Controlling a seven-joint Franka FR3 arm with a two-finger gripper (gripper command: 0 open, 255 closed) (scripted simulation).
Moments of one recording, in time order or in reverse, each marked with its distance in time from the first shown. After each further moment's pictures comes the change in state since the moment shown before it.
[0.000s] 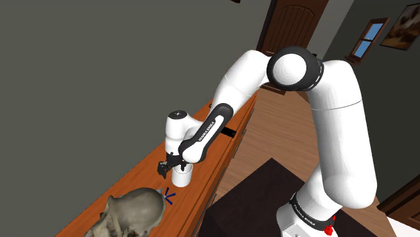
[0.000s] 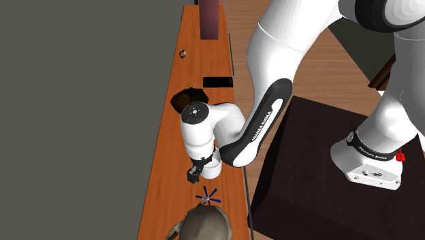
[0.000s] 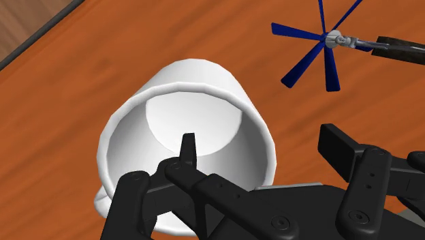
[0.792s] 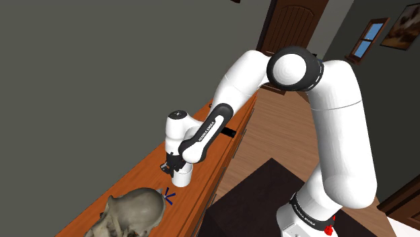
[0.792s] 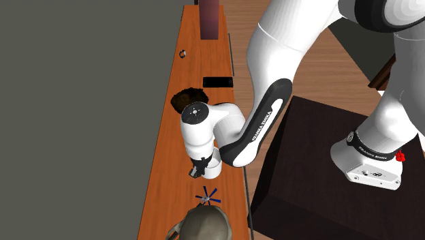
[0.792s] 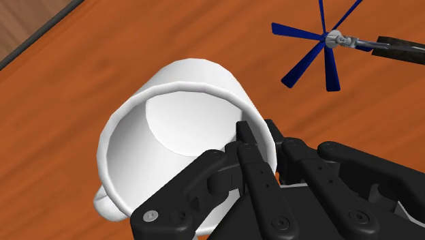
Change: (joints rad) arm 0.000 0.001 0.000 0.000 0.000 0.001 0.000
